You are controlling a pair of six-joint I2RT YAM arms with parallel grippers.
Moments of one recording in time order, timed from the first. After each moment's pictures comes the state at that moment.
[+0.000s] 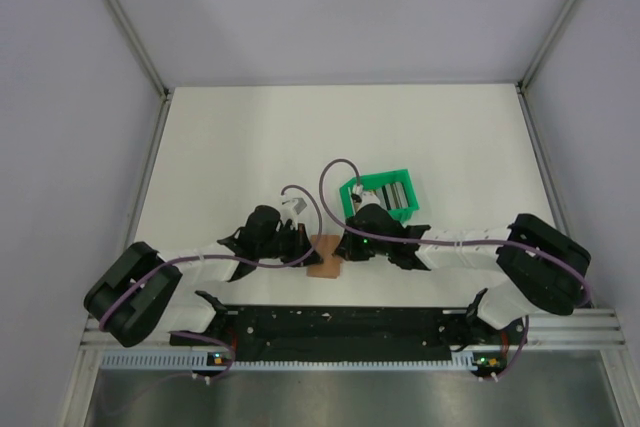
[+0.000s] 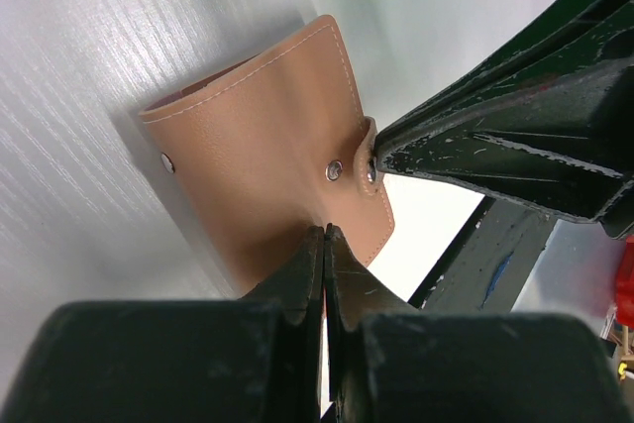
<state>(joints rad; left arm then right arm) -0.64 1.30 0.30 0.34 0.48 -0.63 0.99 1.47 0.62 0.14 0.02 0.86</state>
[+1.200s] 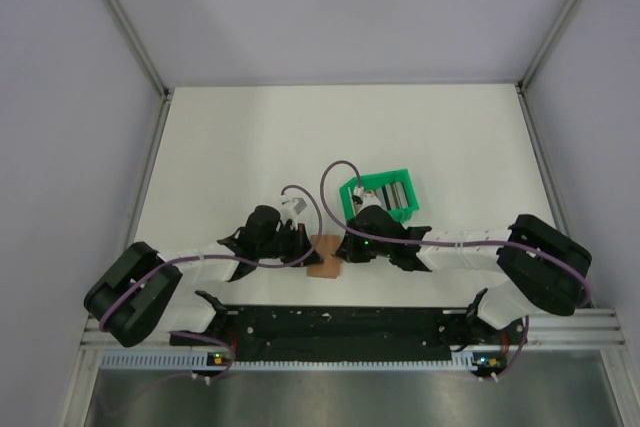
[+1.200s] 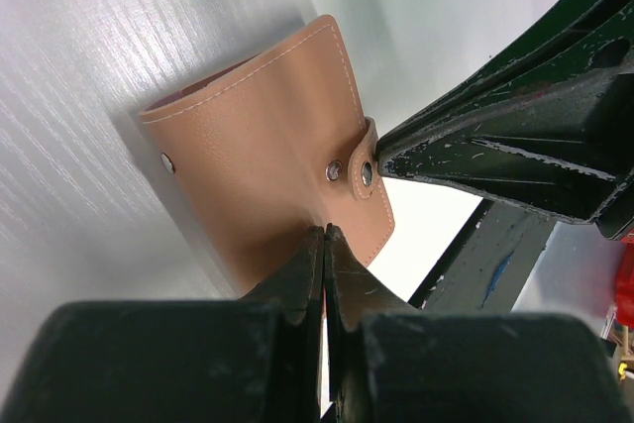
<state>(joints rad) -0.64 1.30 0.30 0.34 0.48 -0.63 0.99 1.47 0.60 0.15 0.01 0.86</state>
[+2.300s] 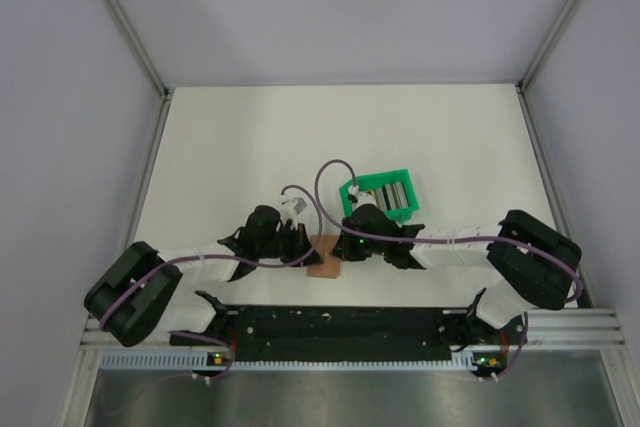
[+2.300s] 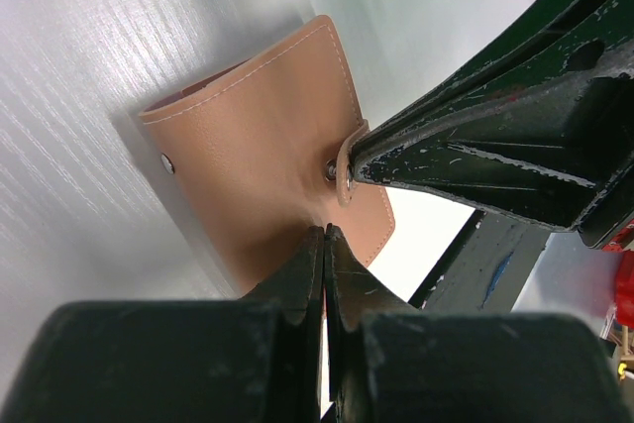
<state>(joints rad) -0.64 1.30 0.30 0.34 0.48 -0.63 1.00 1.53 0.64 0.16 0.01 0.86</state>
